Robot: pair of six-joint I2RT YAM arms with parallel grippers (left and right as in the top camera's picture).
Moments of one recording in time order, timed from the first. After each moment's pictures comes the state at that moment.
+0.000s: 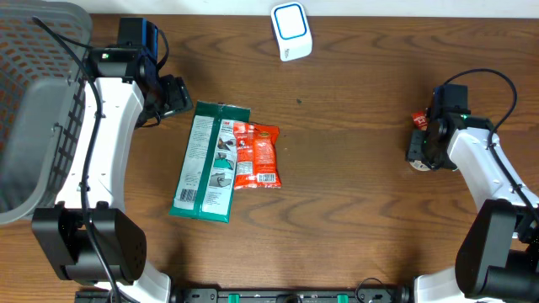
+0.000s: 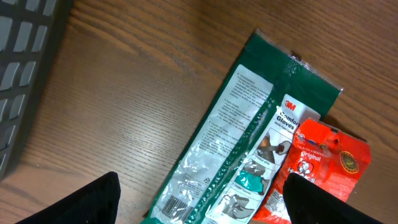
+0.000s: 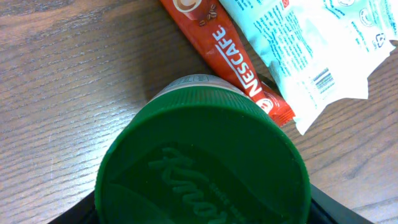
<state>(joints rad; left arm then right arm) -0.02 1.76 1.66 -1.21 -0.03 -0.38 -0.12 1.68 1.08 -0.76 0.18 0.14</state>
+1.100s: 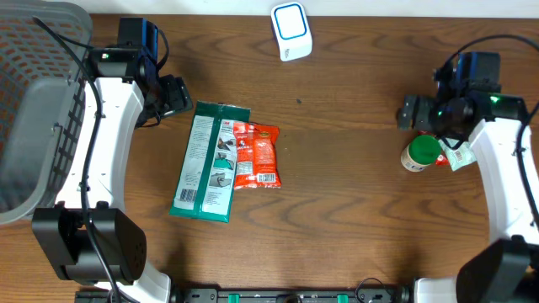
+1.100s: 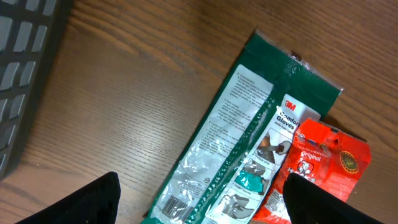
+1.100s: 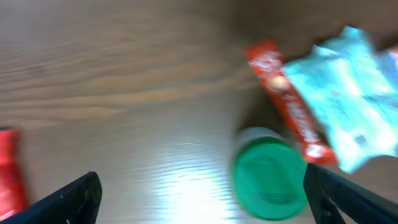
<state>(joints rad) -0.02 1.76 1.66 -1.21 -0.03 -0.38 -0.11 1.58 1.34 -0.91 -0.15 0.12</state>
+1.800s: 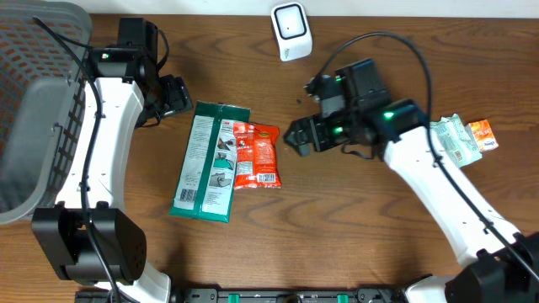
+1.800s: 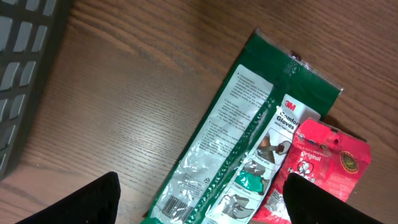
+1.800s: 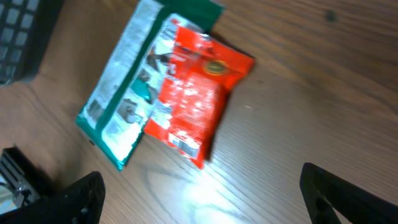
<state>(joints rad) -0.02 1.76 1.66 -1.21 -0.03 -0.38 0.44 1.59 1.34 -0.79 -0.40 0.15</state>
